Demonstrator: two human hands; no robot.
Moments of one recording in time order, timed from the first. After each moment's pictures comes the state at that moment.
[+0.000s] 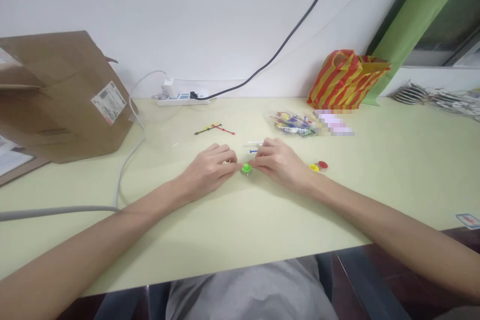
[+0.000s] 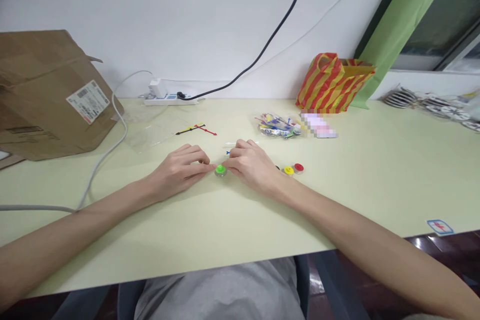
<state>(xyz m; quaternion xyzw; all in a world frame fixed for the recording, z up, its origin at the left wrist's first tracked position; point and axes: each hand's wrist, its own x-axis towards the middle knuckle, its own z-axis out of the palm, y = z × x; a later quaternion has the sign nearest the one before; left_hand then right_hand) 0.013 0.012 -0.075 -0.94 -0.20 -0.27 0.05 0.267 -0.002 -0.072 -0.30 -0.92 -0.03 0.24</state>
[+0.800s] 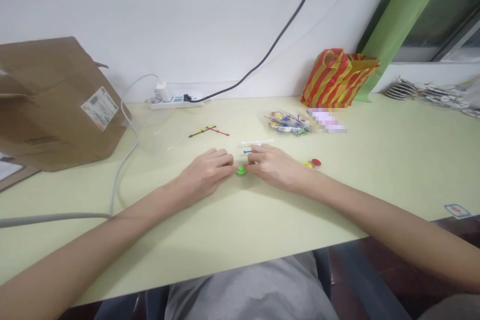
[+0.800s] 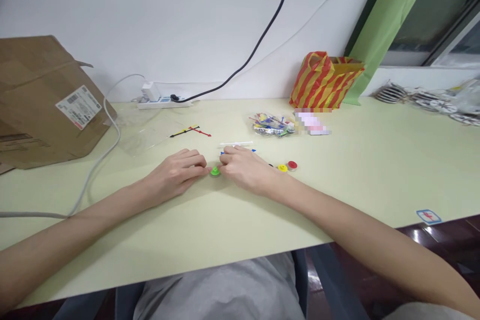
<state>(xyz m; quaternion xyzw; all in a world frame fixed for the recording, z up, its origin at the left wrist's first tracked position) 0.017 0.008 -0.070 -0.96 -0.18 -0.21 0.07 0.266 -0.004 -0.067 -0.25 -0.95 -0.11 0.13</state>
